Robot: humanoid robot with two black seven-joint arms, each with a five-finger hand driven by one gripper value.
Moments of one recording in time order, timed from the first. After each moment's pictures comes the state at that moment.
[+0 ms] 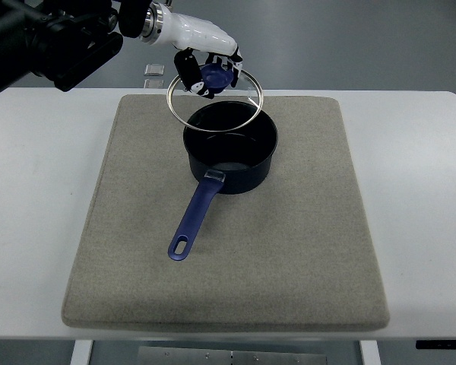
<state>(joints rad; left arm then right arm) -1.58 0.22 0.13 -0.49 1.47 -0.33 -0.61 0.02 0.00 -0.06 0.17 -0.02 -0.01 0.07</state>
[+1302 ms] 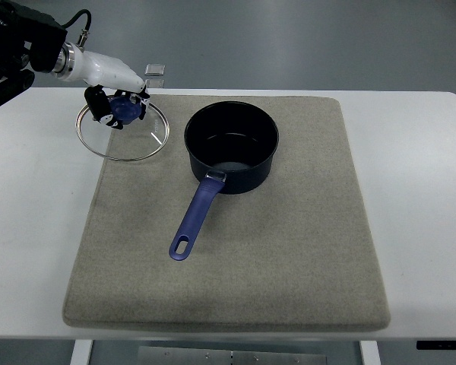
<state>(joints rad) -1.51 0.47 0.38 -0.66 1.47 -0.24 -0.61 0.02 0.00 -0.06 0.17 -0.02 -0.01 0.07</state>
